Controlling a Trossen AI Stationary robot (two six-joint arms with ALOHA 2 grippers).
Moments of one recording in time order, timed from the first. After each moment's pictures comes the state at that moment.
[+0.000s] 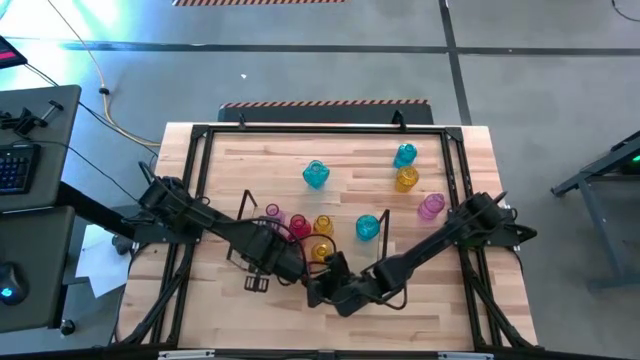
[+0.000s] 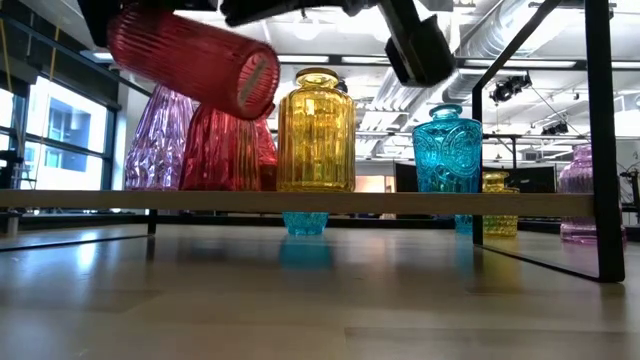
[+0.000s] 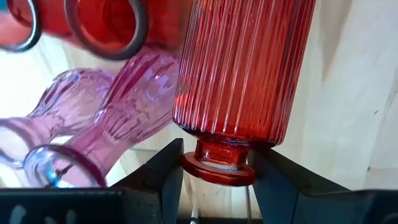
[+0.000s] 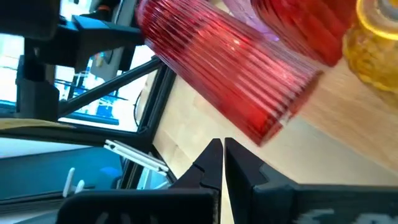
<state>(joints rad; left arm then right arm) -0.44 1.86 1.74 -1.56 -0.11 -0.31 0.54 1.99 1.41 0.00 0.59 1.49</state>
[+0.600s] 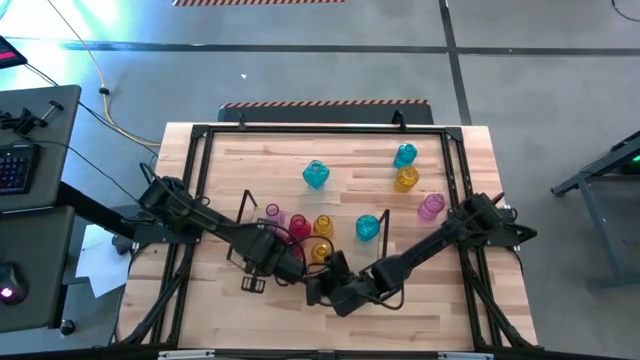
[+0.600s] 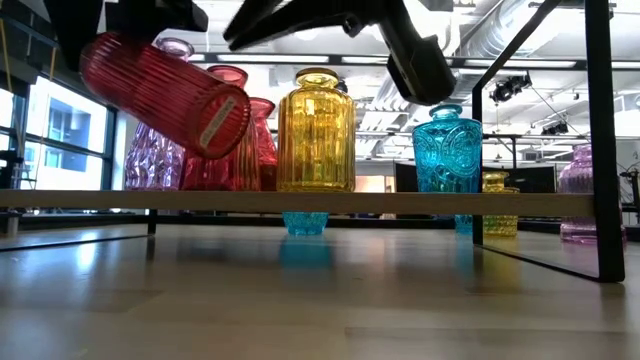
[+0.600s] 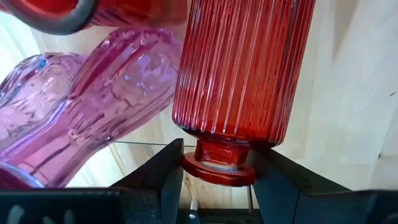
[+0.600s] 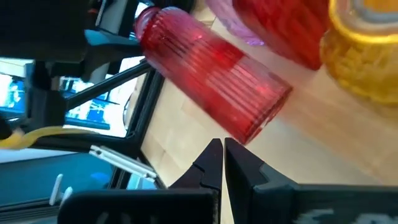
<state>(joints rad) -0.44 1.86 1.65 -1.54 -0.08 -0.29 0.53 2.01 1.41 -0.01 0.61 1.50</state>
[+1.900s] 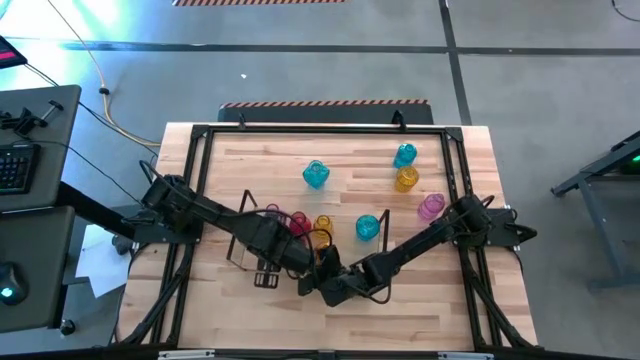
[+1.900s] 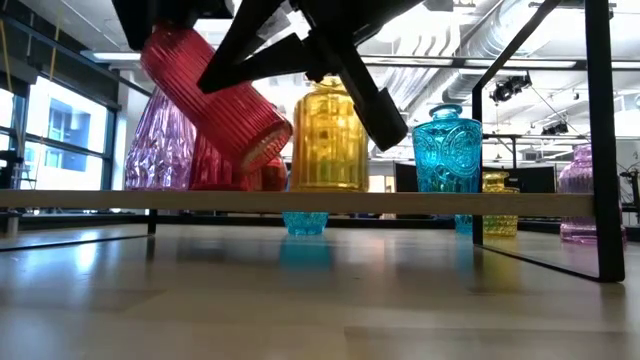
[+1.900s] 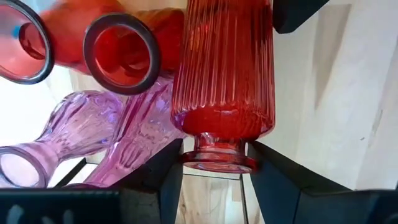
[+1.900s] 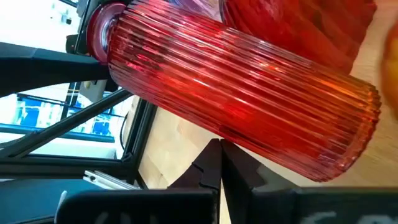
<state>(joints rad) -0.40 1.87 1.76 -1.49 -0.09 -0.30 0.48 2.09 1.41 0.08 0.60 1.51</state>
